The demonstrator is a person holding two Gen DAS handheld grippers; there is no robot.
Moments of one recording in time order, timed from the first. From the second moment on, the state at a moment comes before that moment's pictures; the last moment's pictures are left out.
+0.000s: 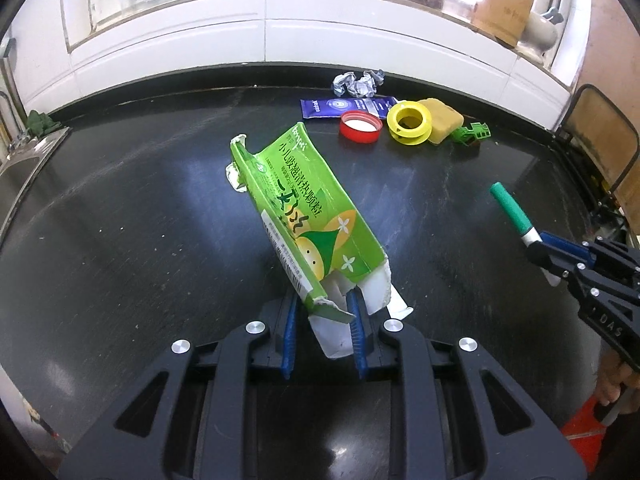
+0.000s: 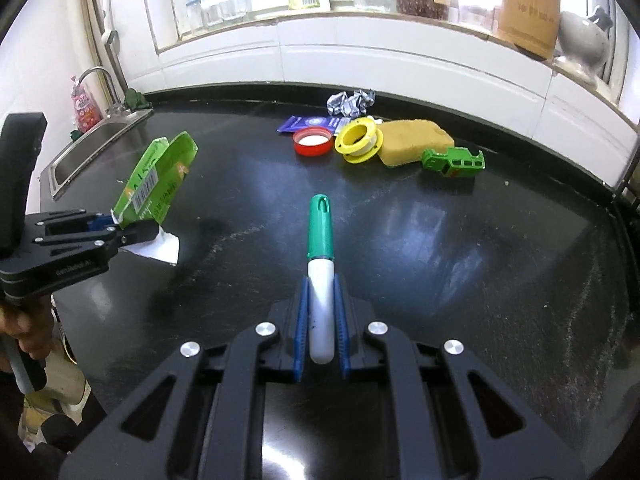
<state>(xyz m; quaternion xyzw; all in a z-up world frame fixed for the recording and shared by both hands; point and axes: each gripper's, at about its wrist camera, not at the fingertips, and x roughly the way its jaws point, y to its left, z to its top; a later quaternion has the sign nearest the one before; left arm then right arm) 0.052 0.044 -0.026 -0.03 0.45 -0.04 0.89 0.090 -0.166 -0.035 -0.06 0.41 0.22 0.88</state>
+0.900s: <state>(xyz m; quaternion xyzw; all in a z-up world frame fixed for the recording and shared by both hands) -0.192 0.319 -0.026 -0.09 0.43 0.25 0.86 -0.062 0.216 -0.016 -0.13 0.37 0.55 0.74</state>
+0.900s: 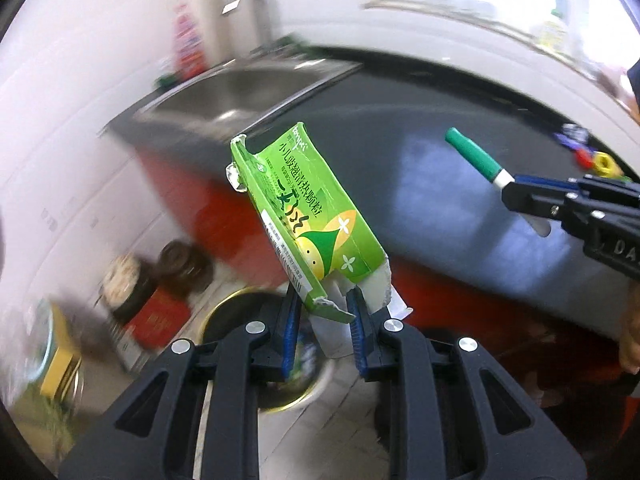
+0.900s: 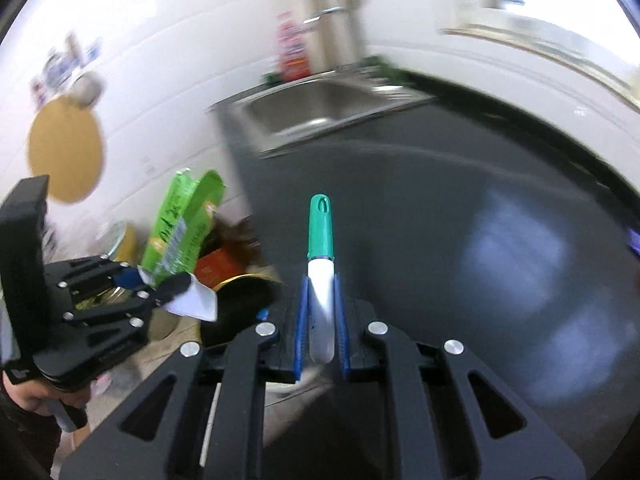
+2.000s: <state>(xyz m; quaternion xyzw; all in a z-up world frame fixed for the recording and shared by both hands) -0.262 0.448 -0.225 -0.28 0.51 0.25 0.78 -0.122 0.402 -0.188 -0.22 0.53 0.54 0.62</state>
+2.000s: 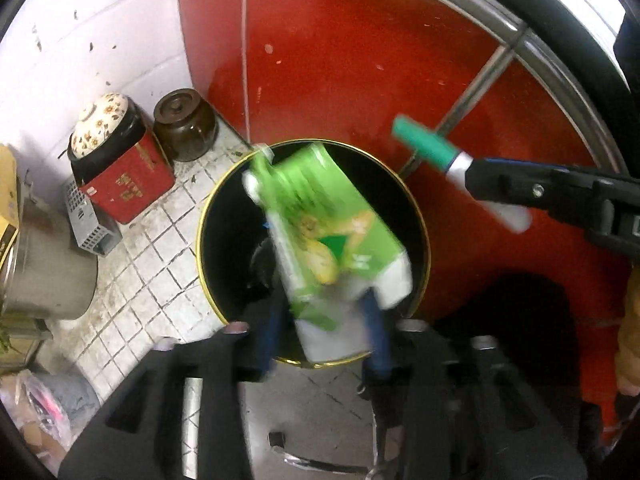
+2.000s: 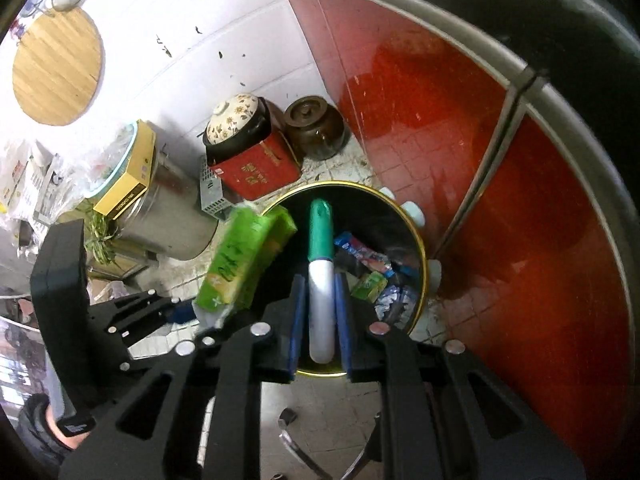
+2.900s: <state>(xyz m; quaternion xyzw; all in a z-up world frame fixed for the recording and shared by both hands) -0.245 0.397 -0.107 -0.16 0.44 0.28 0.84 -0.100 0.279 -0.043 -0.14 0.42 0.56 0.70</state>
